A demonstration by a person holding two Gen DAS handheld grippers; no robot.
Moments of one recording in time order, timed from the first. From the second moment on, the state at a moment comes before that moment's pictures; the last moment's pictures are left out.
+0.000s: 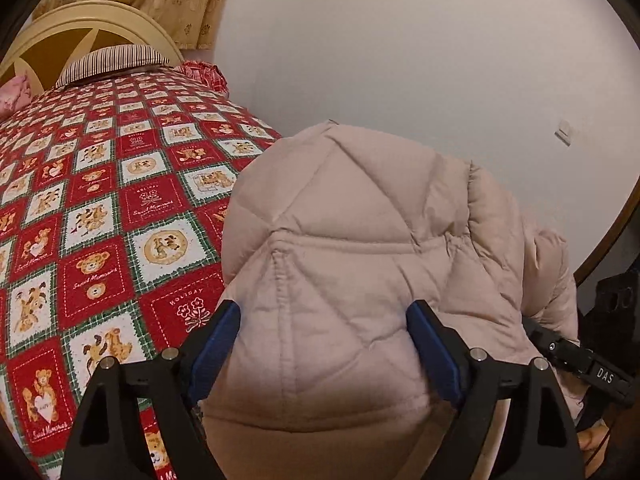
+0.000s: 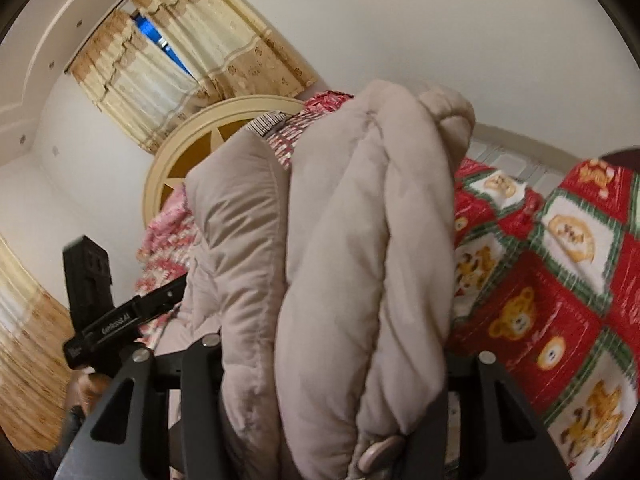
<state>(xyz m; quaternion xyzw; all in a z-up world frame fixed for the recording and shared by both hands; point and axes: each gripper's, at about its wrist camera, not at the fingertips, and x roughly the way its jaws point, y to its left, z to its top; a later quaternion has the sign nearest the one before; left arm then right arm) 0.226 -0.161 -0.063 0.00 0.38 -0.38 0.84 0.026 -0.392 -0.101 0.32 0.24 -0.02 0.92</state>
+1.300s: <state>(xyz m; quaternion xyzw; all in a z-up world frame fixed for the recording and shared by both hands) 0.252 -0.210 -0.091 0.06 0.39 -0.21 0.89 0.098 -0.408 -0.117 0.26 0.34 -0.06 0.90</state>
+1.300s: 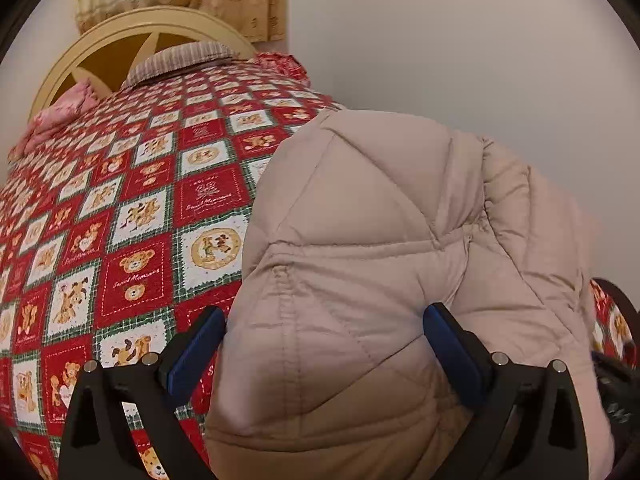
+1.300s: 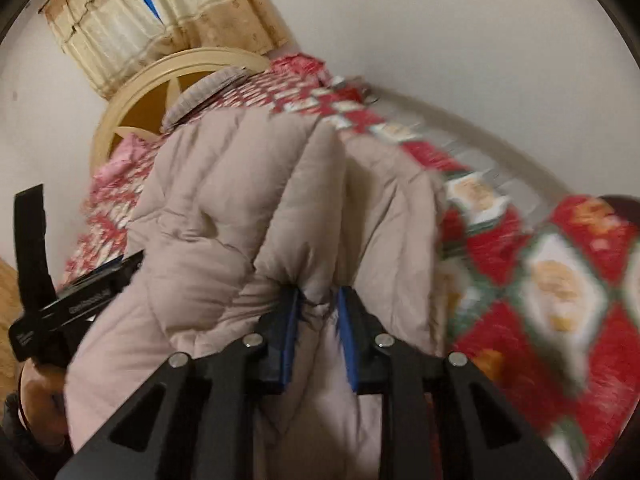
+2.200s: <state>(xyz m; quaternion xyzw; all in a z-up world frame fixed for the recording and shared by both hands) 0.259 -0.139 -0.066 -0.03 0.42 -0.26 0.87 0.070 -0.329 -0.114 0.17 0.33 -0.10 0.92</state>
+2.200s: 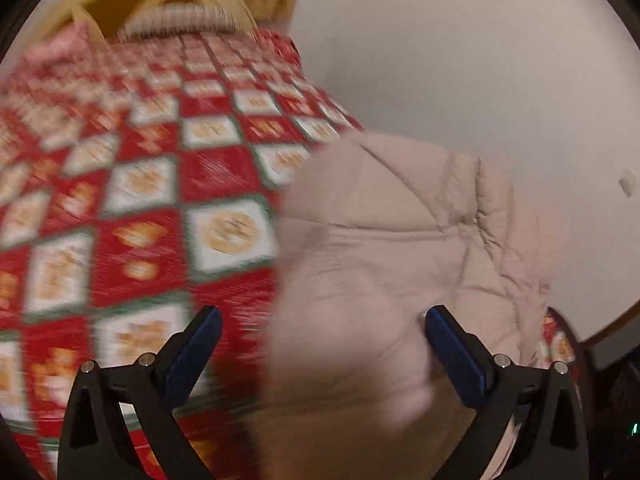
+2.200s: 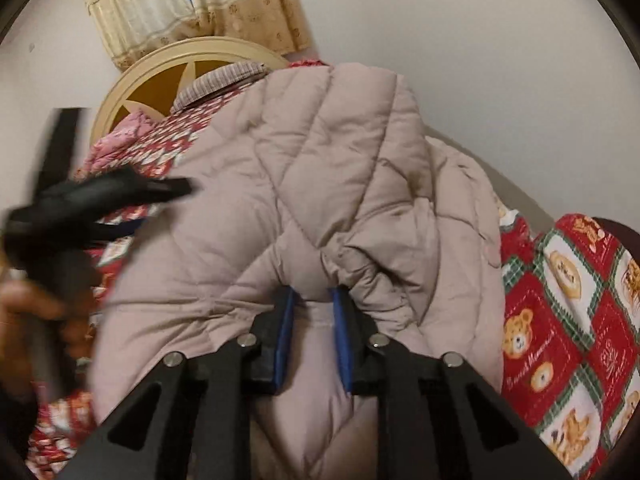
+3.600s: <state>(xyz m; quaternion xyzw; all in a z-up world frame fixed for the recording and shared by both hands) 0.034 -0.087 0.027 0.10 0.19 -0.23 0.95 -0.134 -0.216 0.028 0.05 0.04 -0.21 0.98</state>
